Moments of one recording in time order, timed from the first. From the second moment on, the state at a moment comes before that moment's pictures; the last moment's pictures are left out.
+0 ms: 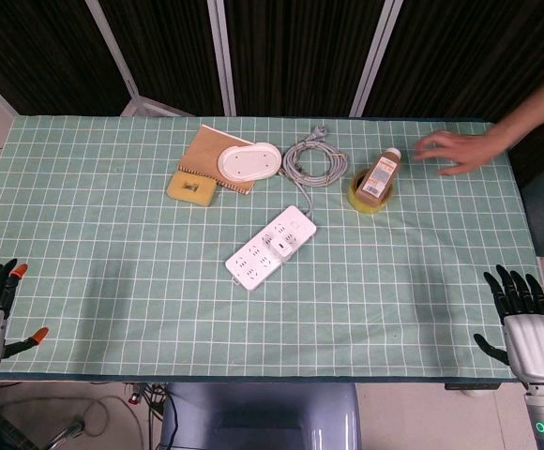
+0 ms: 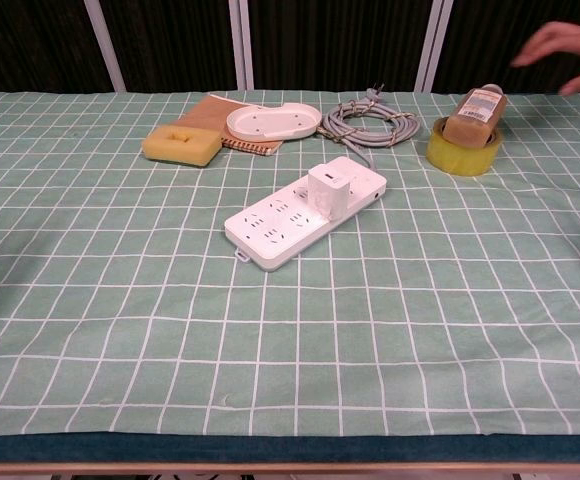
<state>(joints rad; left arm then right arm) -0.06 -1.28 -0.03 -1.41 1.56 1.57 -0.03 0.06 -1.22 0.06 -1.45 -1.57 1.56 -0.07</state>
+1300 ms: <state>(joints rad) -0.37 -1.35 -0.09 -1.72 1.60 1.14 0.40 0.18 -1.14 0.12 -1.74 -1.60 1.45 -0.29</state>
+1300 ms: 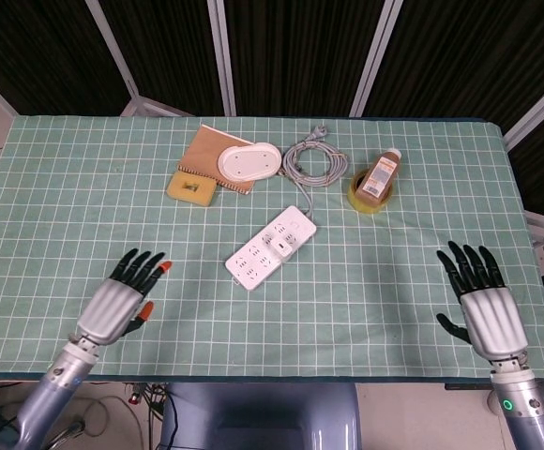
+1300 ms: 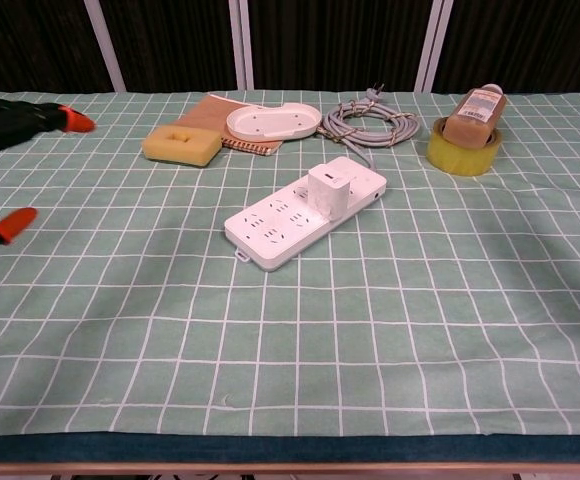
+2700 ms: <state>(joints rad) -0.71 -1.73 -0.16 -1.54 1.11 0.87 0.73 0.70 -1.34 0.27 -1.73 -1.22 0.91 -0.75</state>
